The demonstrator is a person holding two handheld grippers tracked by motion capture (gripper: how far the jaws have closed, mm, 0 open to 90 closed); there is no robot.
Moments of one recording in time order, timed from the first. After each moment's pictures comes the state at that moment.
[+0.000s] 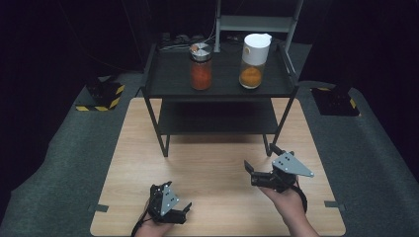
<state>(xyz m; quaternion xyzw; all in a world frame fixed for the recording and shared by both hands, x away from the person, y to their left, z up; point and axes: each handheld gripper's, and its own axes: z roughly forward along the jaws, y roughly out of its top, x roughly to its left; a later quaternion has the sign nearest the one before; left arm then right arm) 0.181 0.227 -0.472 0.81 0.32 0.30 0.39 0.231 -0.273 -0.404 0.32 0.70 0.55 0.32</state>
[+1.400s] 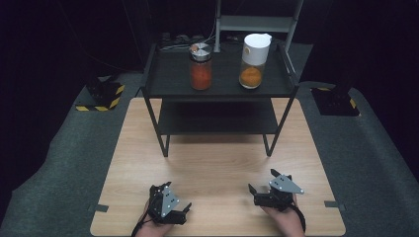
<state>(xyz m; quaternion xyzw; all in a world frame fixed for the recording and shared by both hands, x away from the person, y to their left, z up) 0.176 0.224 -0.473 0.81 0.32 0.31 0.38 0.225 -0.287 -0.481 0.36 0.75 0.47 0.29</state>
